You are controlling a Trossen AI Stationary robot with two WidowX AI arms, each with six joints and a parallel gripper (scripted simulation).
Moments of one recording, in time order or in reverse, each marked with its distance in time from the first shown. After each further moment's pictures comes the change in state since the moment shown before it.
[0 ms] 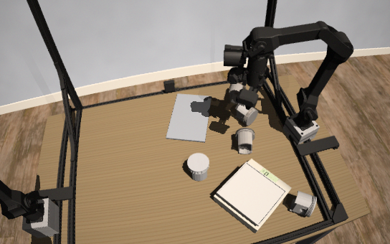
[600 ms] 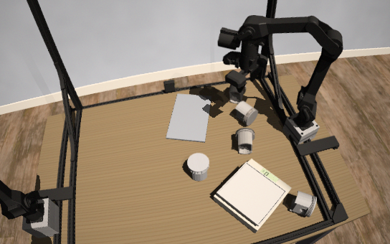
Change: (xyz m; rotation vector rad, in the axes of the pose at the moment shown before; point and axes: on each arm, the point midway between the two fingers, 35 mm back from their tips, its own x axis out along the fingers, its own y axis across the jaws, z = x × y) left arm 0.001 -0.065 0.042 0.294 0.001 0.000; right arm 0.000 0.000 0.000 0.000 0.000 0.000
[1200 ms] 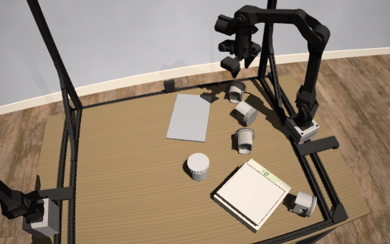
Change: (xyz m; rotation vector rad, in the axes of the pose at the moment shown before) left arm -0.001 -0.050 0.059 0.002 -0.004 0.001; right arm 0.000 0.000 0.000 0.000 0.000 0.000
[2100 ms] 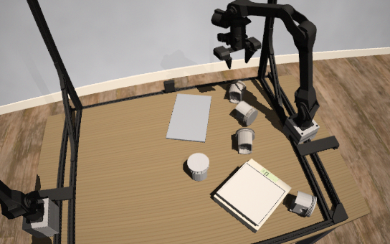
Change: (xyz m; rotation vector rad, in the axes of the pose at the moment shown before) left arm -0.001 -0.030 0.035 0.374 0.079 -0.004; right arm 0.000 0.000 0.000 0.000 0.000 0.000
